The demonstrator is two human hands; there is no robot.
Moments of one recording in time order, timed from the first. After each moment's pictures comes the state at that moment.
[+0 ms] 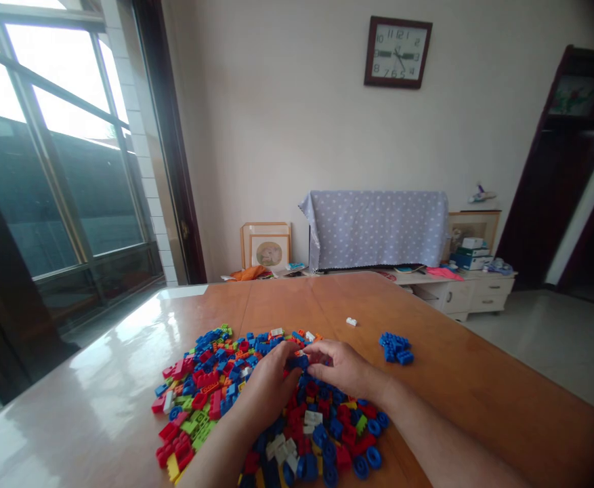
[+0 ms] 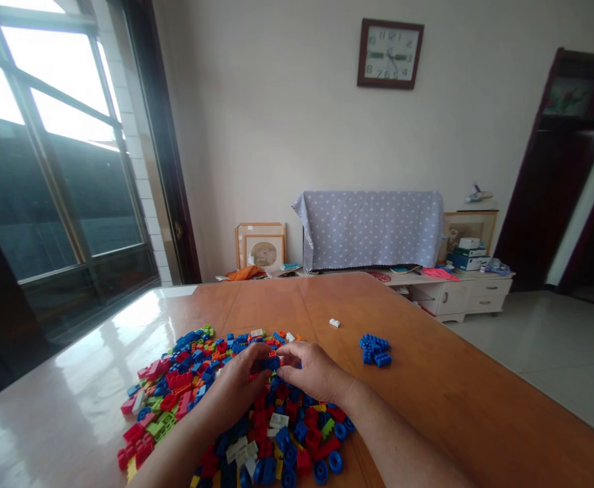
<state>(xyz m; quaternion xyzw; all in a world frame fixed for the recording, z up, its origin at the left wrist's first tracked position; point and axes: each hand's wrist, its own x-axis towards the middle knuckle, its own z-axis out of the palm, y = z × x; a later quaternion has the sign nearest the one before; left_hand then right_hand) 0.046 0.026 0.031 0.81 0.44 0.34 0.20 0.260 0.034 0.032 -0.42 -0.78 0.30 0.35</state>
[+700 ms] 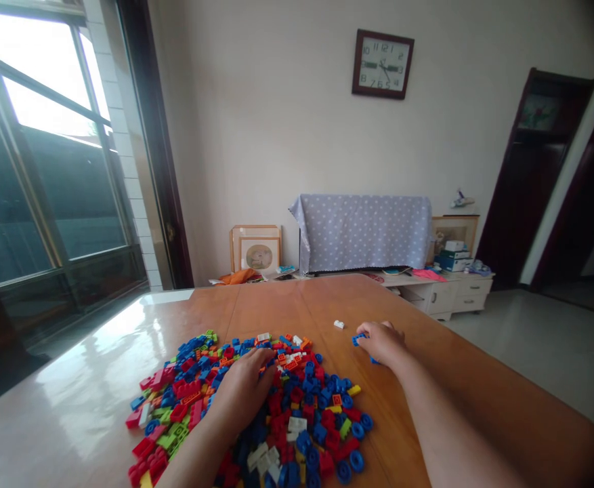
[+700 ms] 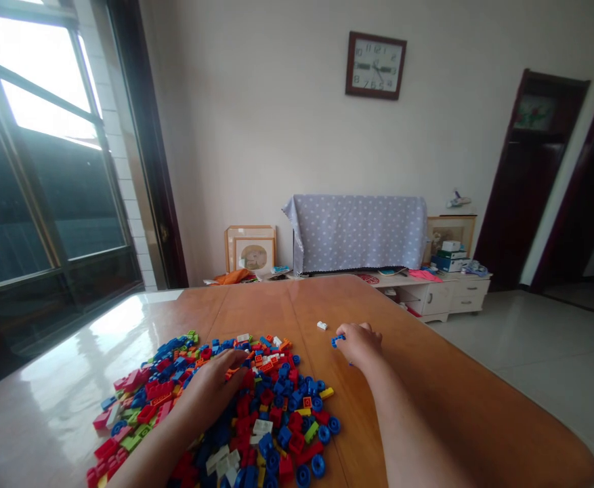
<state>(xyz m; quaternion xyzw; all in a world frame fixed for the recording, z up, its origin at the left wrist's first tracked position) 0.029 0.037 0.029 0.81 0.50 0.29 0.13 0.387 0.077 0.019 -0.74 -0.61 0.04 0.26</state>
